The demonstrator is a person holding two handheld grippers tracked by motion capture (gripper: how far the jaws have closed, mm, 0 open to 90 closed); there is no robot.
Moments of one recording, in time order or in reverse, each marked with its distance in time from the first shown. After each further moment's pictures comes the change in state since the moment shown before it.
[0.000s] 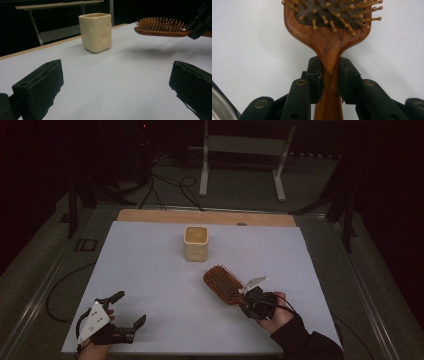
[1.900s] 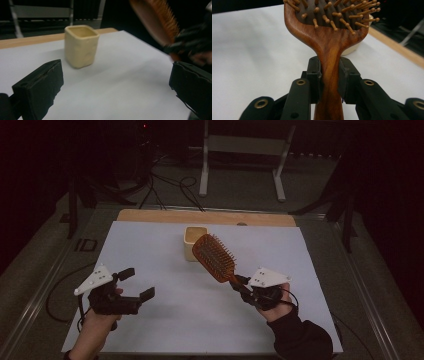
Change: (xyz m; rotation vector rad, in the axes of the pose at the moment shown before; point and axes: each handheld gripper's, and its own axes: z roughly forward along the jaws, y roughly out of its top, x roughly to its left) left arm 0.014 0.114 0.033 0.094 -0.141 -0.284; right arm -0.009 0.014 -0.029 -0.554 0.043 -0.101
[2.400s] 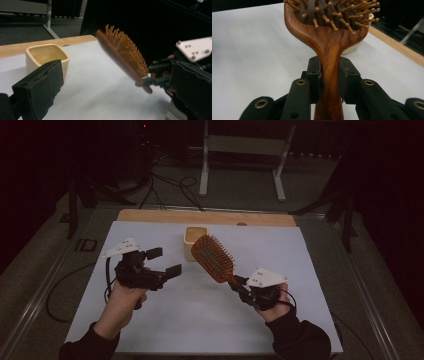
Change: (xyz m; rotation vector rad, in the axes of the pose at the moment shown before) left arm -0.024 0.059 0.055 0.018 -0.110 -0.084; right arm 0.003 -0.002 0.004 0.002 -0.026 -0.007
